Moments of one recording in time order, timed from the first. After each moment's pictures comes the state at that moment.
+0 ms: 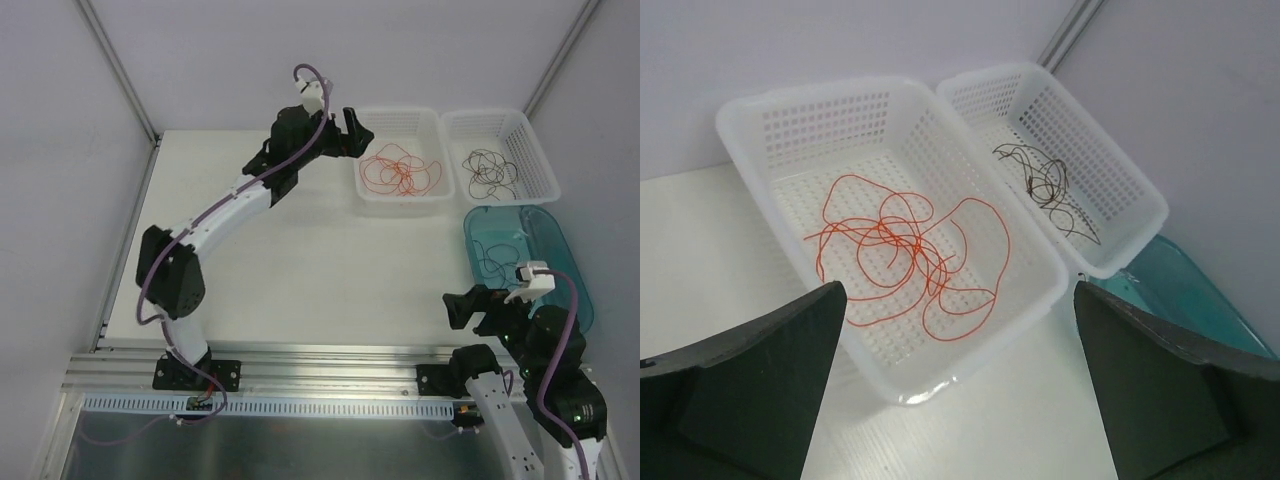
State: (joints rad) left arm -0.60 1.89 1.70 0.10 0.11 -0.41; right arm 0.22 0.18 0.89 -1.10 -0.07 0.29
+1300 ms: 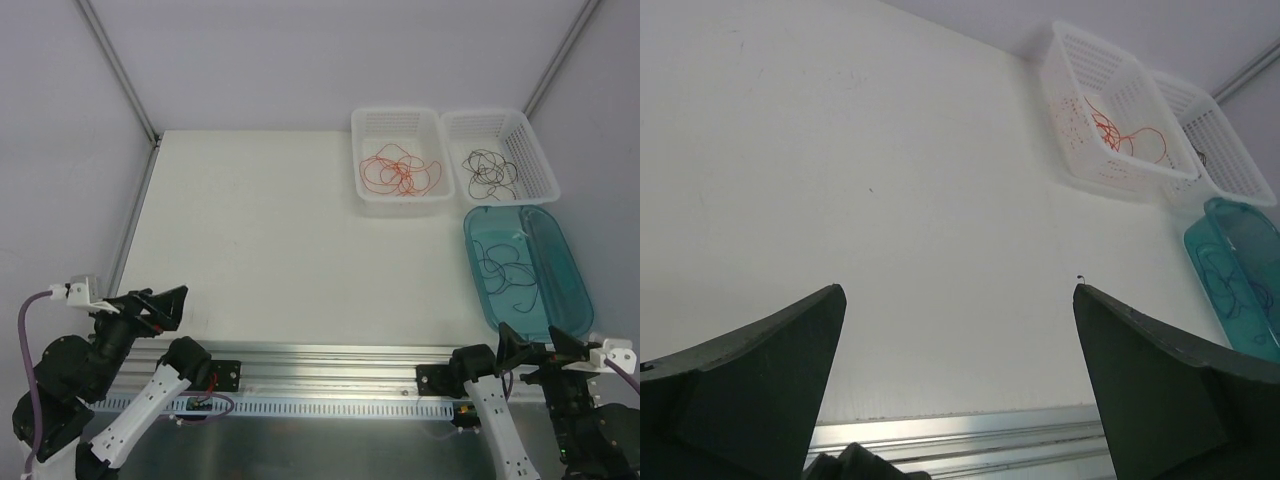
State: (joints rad) left arm -0.60 0.04 0.99 -1.08 -0.41 -0.50; right arm 0.22 0.01 1.22 -1.30 0.23 0.14
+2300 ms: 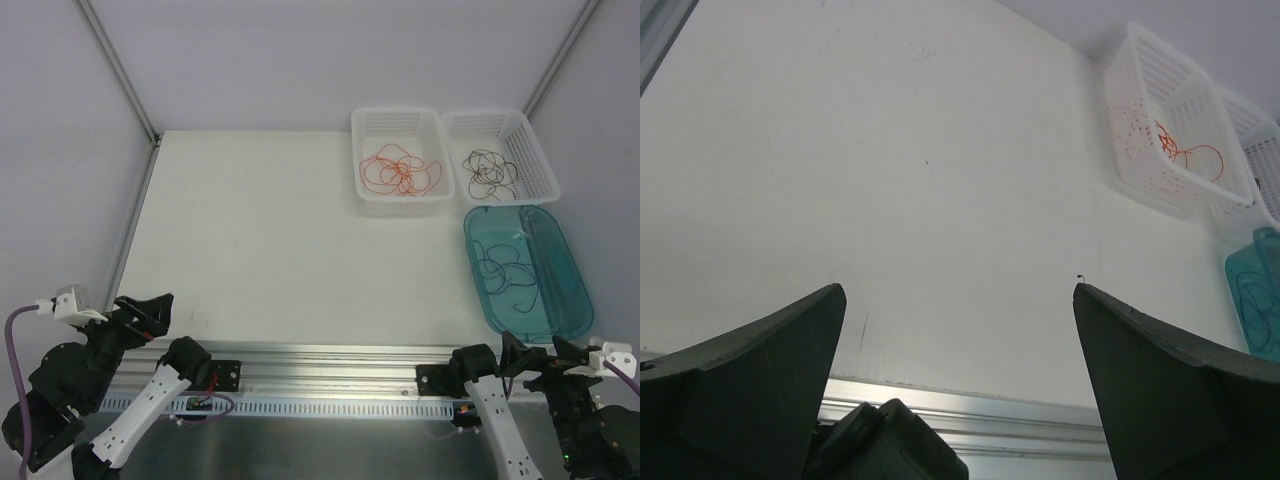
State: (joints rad) left arm -0.60 0.00 1.05 -1.28 -0.54 -0.62; right arm 0.24 0.01 1.25 -1.40 0.28 0.14
